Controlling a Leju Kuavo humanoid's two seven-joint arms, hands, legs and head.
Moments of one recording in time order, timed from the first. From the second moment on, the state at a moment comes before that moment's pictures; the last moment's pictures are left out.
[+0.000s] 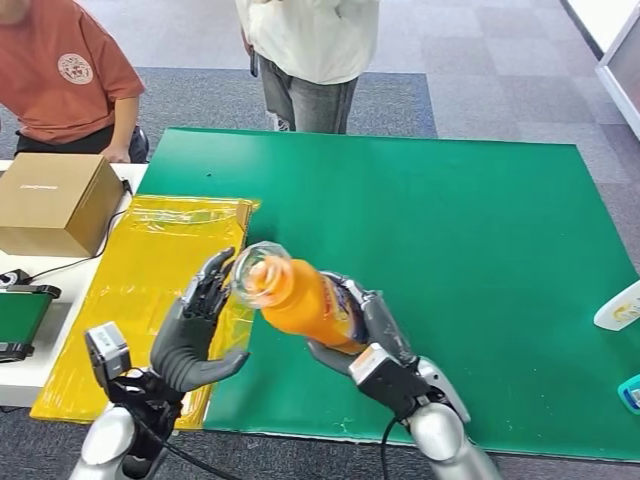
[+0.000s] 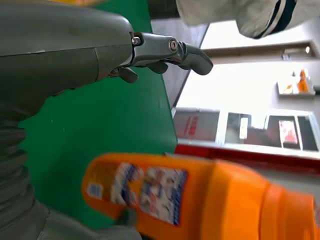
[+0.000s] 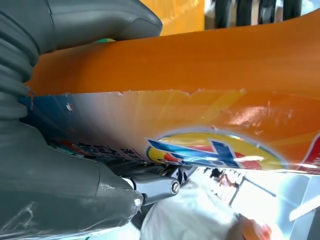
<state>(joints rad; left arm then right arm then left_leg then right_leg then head) 0.09 -0.05 -0.40 -1.77 0.15 -0.31 -0.30 -0.13 0.05 0.48 -1.50 0.49 -0.11 -0.34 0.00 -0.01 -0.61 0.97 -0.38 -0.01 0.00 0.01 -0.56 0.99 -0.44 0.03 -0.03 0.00</state>
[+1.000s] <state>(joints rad) -0.10 0.01 -0.60 -1.61 0.04 -0.19 -0.23 -0.23 0.10 0.63 -1.24 0.61 -0.20 -0.30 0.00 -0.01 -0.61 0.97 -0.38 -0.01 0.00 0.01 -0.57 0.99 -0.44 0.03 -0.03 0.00</state>
